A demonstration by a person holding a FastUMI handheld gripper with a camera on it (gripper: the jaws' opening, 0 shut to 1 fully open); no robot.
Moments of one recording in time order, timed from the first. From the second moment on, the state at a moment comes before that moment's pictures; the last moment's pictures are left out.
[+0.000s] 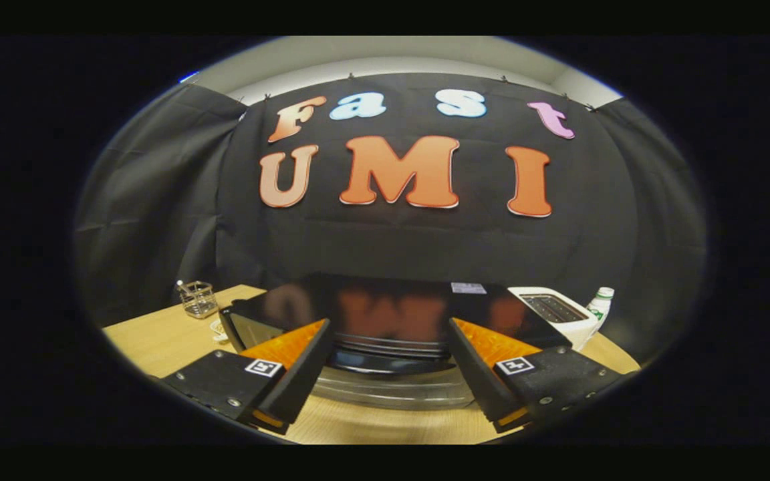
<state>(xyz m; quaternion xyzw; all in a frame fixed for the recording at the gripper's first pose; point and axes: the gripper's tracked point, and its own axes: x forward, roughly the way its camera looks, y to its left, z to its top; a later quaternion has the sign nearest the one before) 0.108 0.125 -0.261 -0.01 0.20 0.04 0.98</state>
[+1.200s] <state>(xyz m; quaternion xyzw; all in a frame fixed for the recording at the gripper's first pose) -0.065 0.154 -0.335 0.02 0.34 0.20 0.92</state>
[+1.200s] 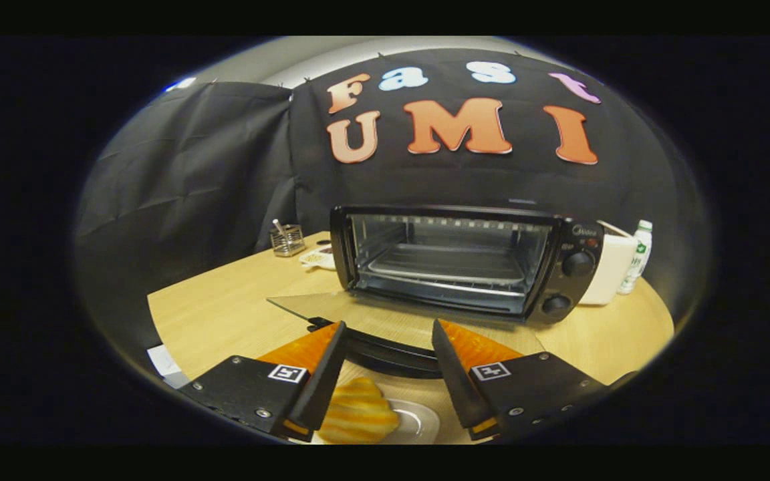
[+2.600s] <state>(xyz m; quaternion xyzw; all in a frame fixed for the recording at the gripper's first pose) -0.096 0.146 -0.362 0.00 0.41 0.18 0.89</state>
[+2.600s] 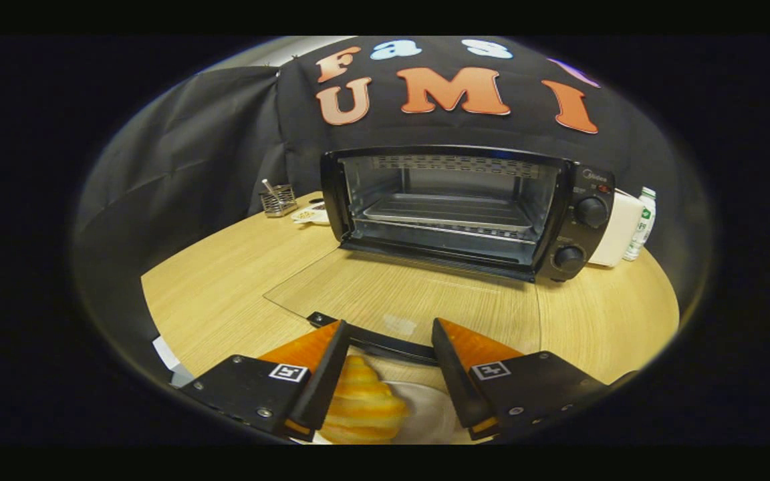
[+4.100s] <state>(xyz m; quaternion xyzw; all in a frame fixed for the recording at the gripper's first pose) -0.197 0.146 -0.359 0.00 0.47 0.20 0.86</state>
